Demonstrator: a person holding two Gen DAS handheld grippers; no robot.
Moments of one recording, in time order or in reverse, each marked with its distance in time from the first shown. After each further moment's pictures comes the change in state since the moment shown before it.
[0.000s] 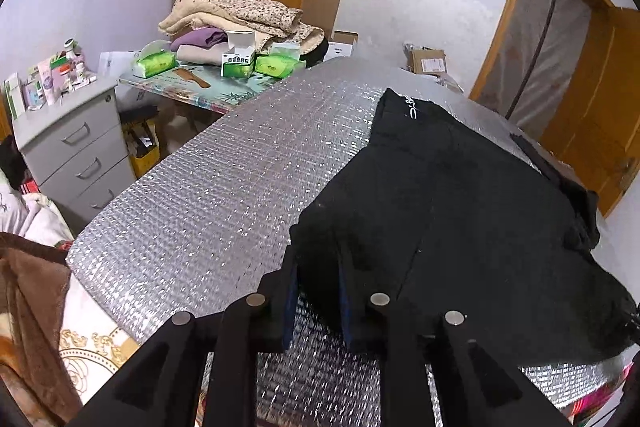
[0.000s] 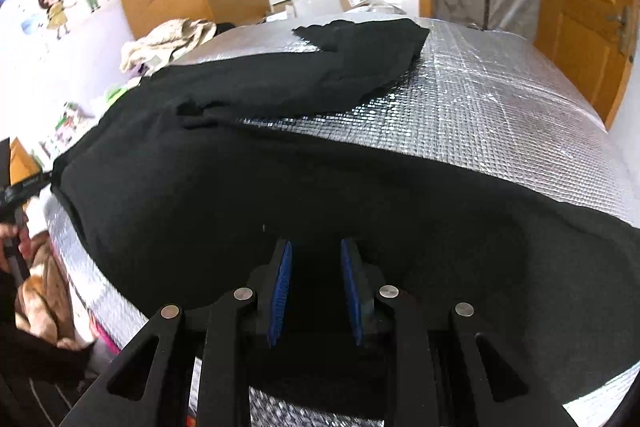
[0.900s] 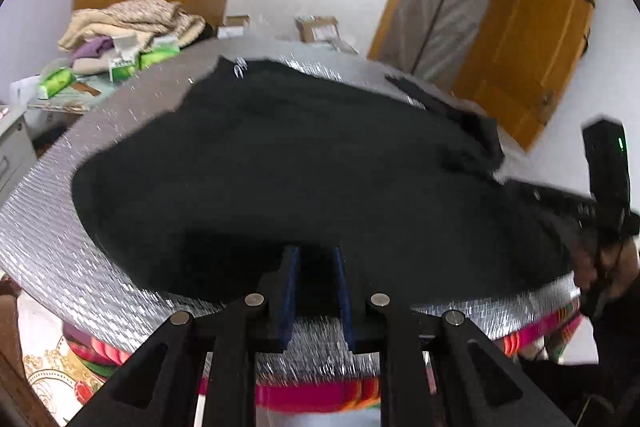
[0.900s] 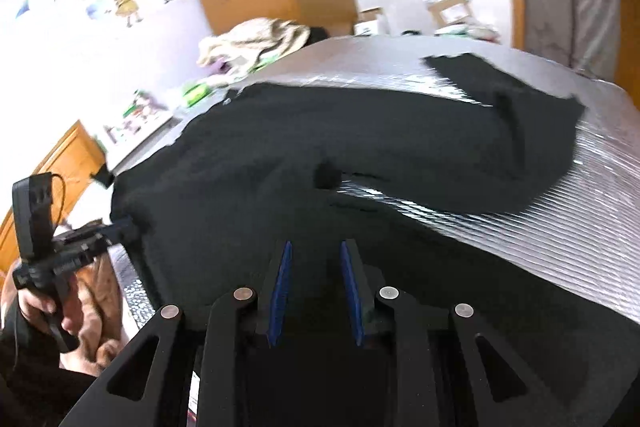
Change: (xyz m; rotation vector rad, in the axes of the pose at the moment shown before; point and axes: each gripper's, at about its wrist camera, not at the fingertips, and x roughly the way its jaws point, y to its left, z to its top) left arm -0.021 -0.091 -0.045 0.222 0.100 -0.297; right arm 0.052 0.112 0.071 -0.149 -0.002 0.286
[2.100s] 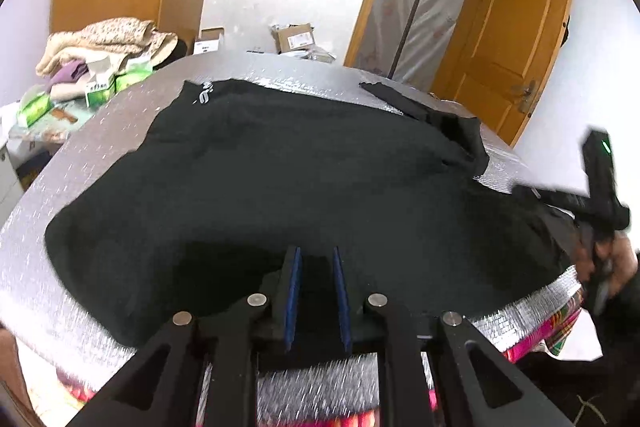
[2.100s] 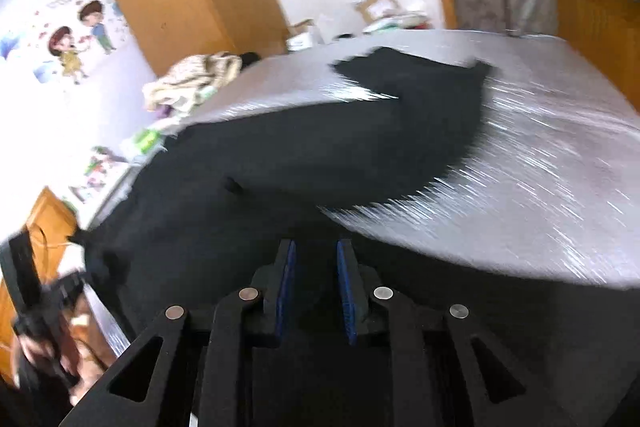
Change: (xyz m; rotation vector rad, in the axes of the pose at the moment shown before) left arm 0.016 -0.029 0.035 0.065 -0.047 -0.032; right arm -0.057 -0.075 -0.034 0.265 -0.074 -0.201
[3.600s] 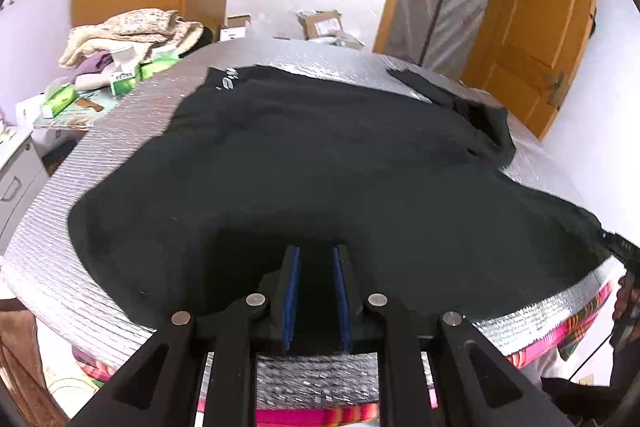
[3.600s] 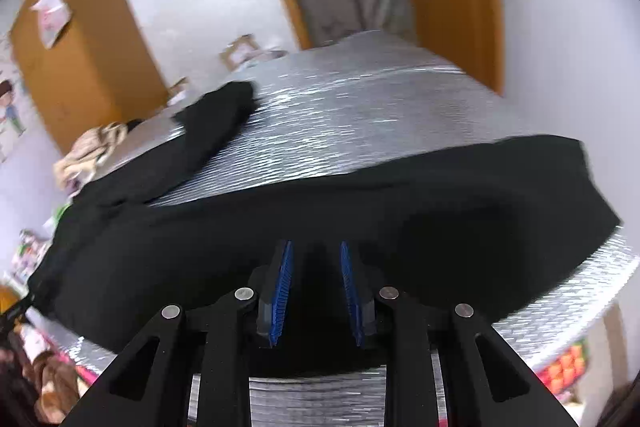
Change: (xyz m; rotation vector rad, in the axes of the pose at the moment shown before) left arm -0.009 0.000 -0.001 -0.054 0.033 0.141; right arm -0.088 -0.115 -0.067 0.229 -0.163 -0.244
